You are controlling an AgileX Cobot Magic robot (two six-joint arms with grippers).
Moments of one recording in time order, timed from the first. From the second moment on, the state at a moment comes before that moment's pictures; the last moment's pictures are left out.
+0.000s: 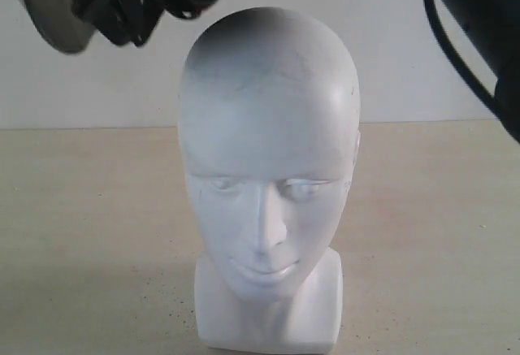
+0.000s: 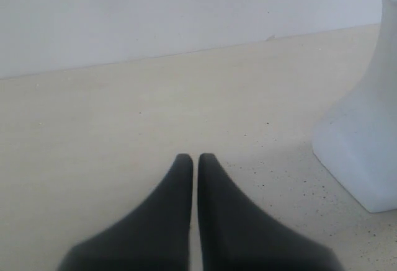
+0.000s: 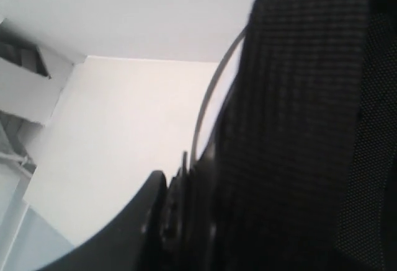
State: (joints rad) left arm -0.04 0.00 0.00 -0.18 0.31 0.24; right arm 0.59 1.38 -0.93 -0.19 -1.14 1.96
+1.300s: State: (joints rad) left arm -0.04 0.00 0.00 -0.18 0.31 0.24; right arm 0.53 1.31 -0.75 -0.17 -1.14 1.96
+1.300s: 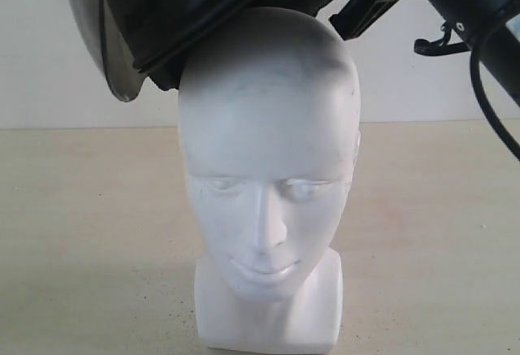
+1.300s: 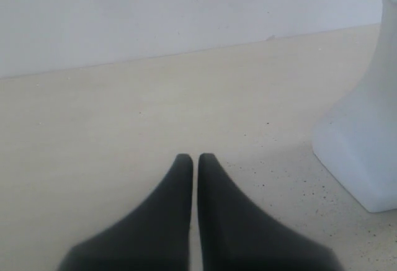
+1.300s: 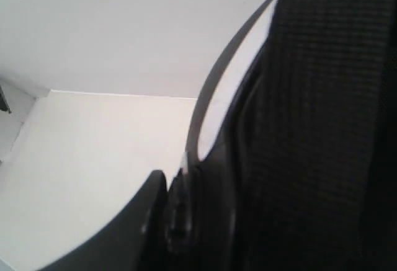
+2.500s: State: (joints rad) left arm -0.04 0.00 0.00 -0.18 0.31 0.24; right arm 0.52 1.21 -0.55 -0.09 -1.20 1.95
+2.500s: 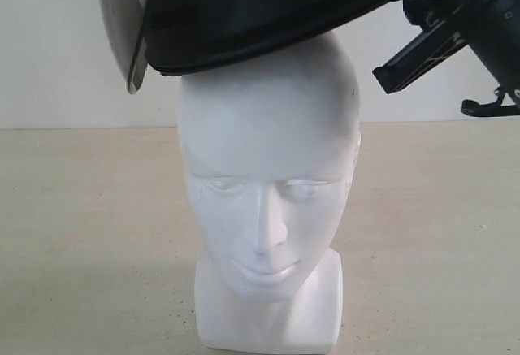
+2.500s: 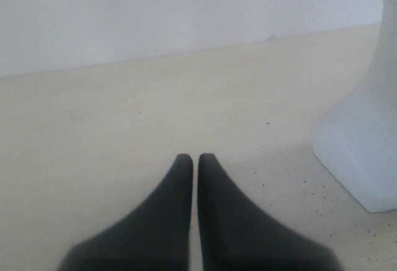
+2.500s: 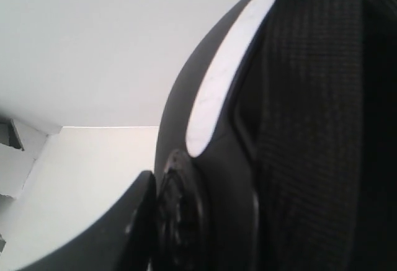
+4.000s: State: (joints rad) left arm -0.04 0.00 0.00 -0.18 0.31 0.24; right arm 0.71 1.20 -0.45 0.22 -1.16 1.54
